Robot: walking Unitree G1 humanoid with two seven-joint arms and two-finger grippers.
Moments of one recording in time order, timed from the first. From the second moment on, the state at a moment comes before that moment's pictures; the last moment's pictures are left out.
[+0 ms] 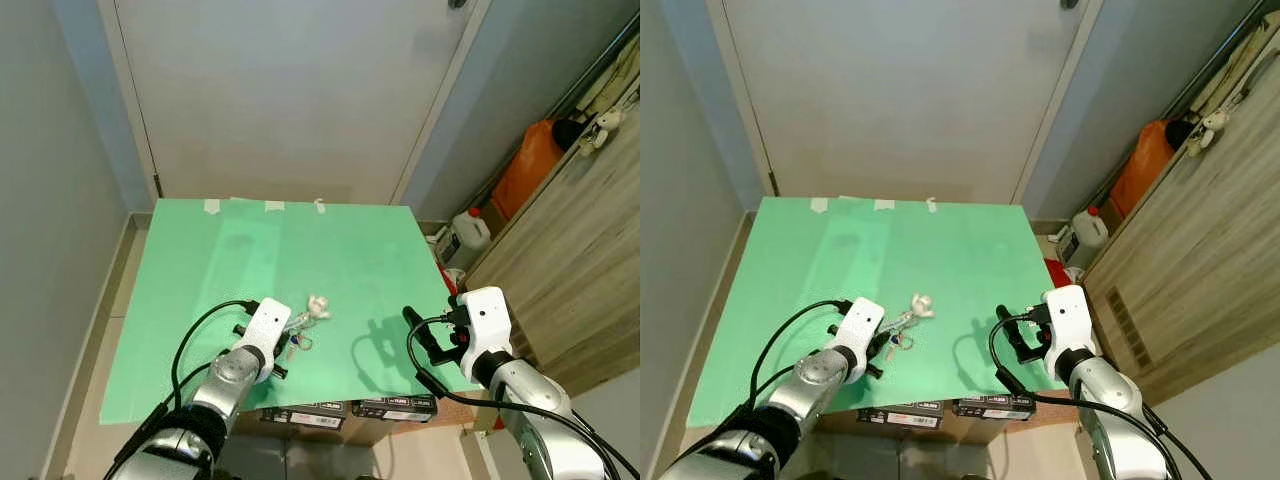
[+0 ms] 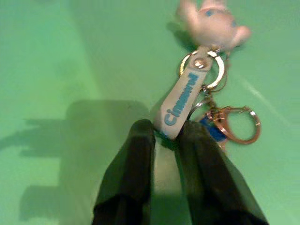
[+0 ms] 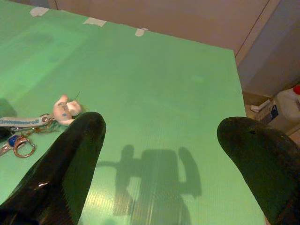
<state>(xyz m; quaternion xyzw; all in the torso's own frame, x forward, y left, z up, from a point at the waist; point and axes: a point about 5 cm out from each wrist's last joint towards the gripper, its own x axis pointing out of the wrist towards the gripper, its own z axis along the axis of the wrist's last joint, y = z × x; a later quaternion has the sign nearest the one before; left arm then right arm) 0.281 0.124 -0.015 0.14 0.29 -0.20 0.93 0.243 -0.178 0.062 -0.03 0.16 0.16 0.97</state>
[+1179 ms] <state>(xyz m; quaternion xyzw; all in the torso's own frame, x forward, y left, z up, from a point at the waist) 0.324 0.119 0.130 0.11 -0.01 -0.19 0.98 0.276 -0.156 0.069 0.00 0.12 0.17 0.98</state>
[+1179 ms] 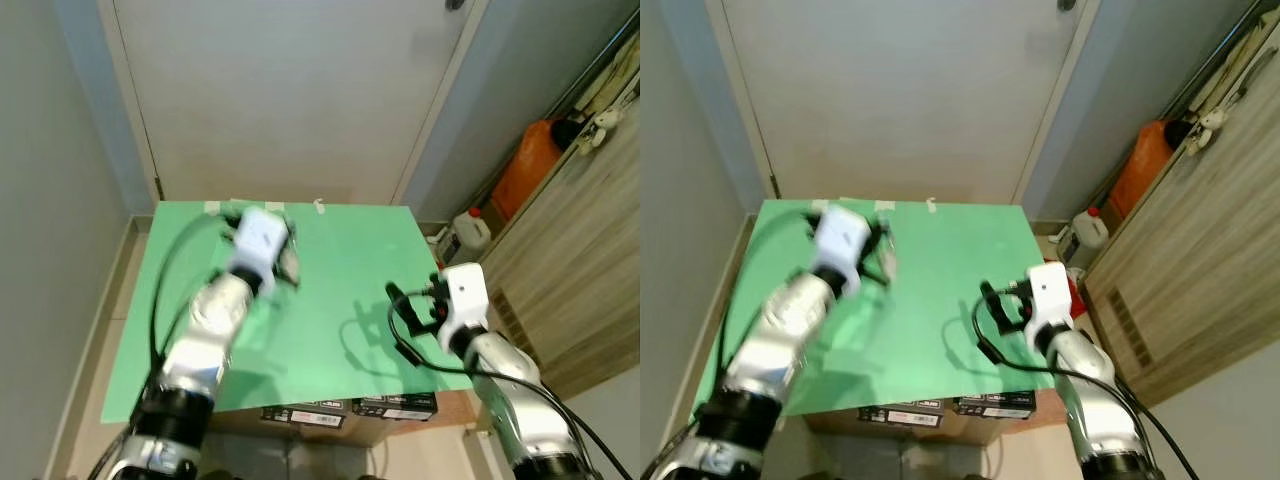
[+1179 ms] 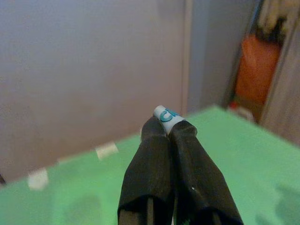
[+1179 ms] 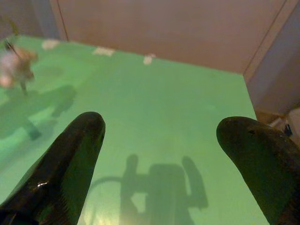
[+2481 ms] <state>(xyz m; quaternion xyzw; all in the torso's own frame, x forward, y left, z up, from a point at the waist) 0.323 0.140 0.179 -0.02 -0.10 -0.11 0.99 0.295 -0.122 0.063 0.04 0.09 0.17 0.98</state>
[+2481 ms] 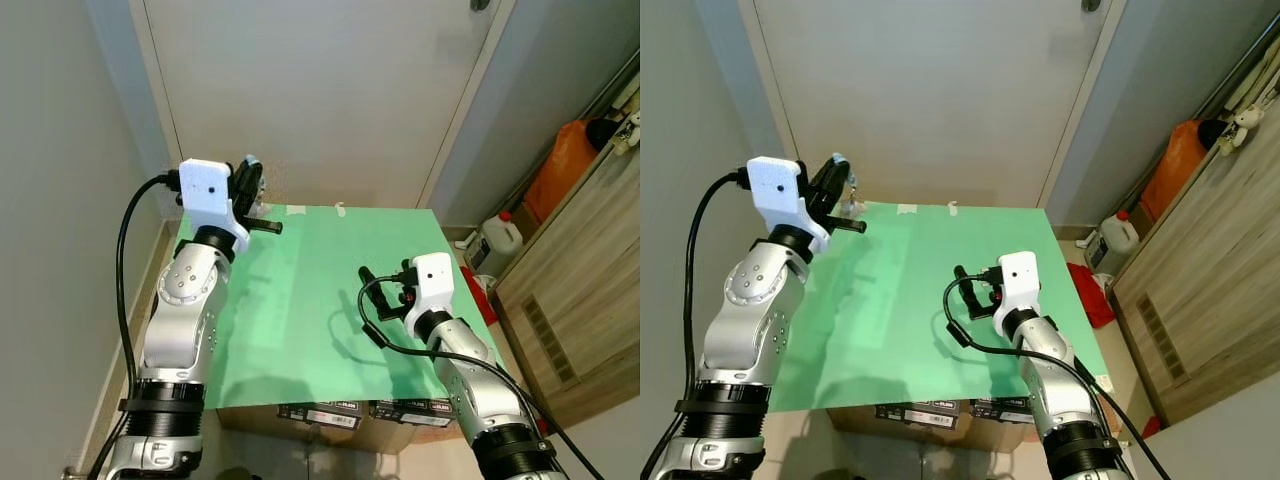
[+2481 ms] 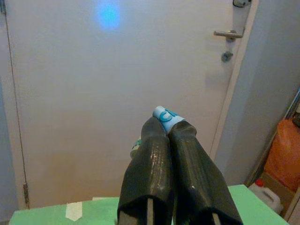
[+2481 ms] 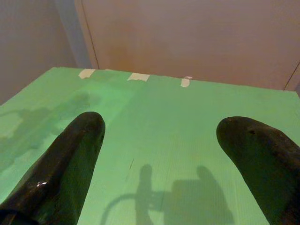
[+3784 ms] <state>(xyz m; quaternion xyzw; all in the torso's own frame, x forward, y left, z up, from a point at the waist) 0.322 0.137 0.155 -0.04 -0.07 -0.11 0.99 0.293 -0.137 0.061 0.07 0.10 0.13 0.98</state>
